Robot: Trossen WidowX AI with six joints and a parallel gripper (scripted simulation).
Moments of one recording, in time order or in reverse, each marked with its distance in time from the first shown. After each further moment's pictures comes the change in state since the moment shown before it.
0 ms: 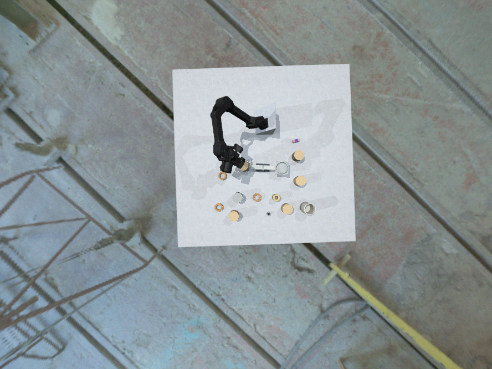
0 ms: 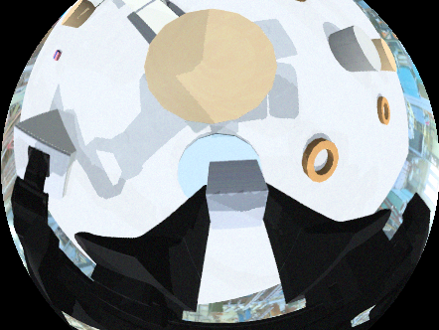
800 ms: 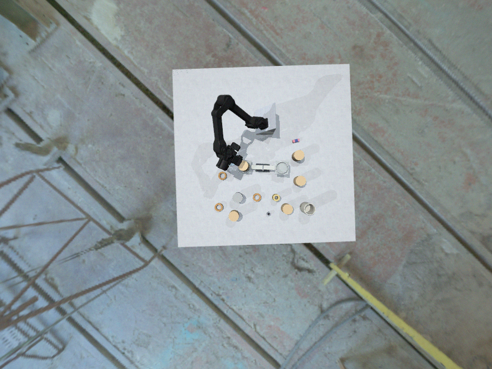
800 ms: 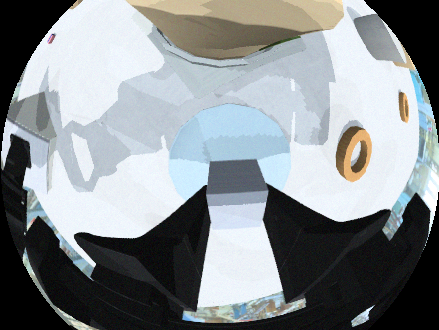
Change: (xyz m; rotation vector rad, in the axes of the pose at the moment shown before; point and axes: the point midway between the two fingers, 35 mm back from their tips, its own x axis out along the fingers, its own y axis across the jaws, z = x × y) arm 0.049 0.010 -0.030 -0.027 0.045 0.018
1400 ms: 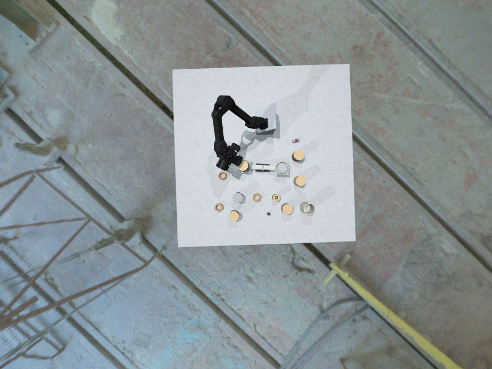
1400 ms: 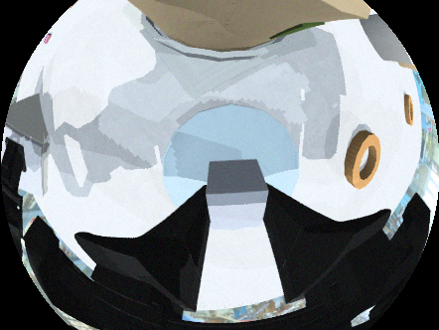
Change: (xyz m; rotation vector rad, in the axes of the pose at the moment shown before) arm 0.016 0.000 0.000 -0.002 0.000 0.001
